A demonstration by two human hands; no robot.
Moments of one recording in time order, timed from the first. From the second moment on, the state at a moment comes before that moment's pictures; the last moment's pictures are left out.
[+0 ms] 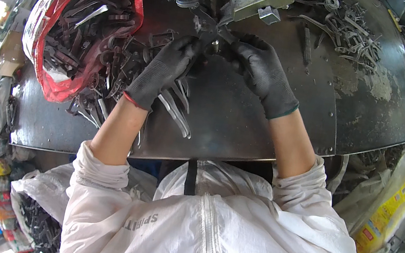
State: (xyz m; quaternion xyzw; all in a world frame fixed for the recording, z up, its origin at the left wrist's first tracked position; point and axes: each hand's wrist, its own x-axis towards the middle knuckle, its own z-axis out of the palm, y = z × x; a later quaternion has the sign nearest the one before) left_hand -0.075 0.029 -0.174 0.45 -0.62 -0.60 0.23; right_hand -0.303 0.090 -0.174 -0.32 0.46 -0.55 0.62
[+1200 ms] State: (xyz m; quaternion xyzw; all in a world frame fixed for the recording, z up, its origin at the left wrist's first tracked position) left_hand 0.158 -0.230 -0.161 0.59 -0.78 0.20 -0.07; right_hand -0.282 0.085 -0.192 -0.30 0.51 -0.51 0.62
